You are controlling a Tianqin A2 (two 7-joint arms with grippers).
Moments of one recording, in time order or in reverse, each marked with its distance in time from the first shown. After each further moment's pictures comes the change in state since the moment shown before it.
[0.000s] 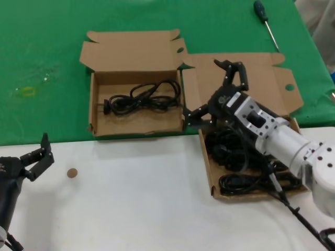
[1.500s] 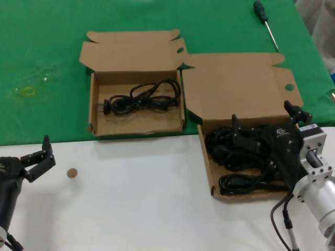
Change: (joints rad) left arm 0.000 0.000 0.000 0.000 0.000 0.000 0.000; right arm -0.401 -0.048 0.186 0.238 0.152 0.321 0.265
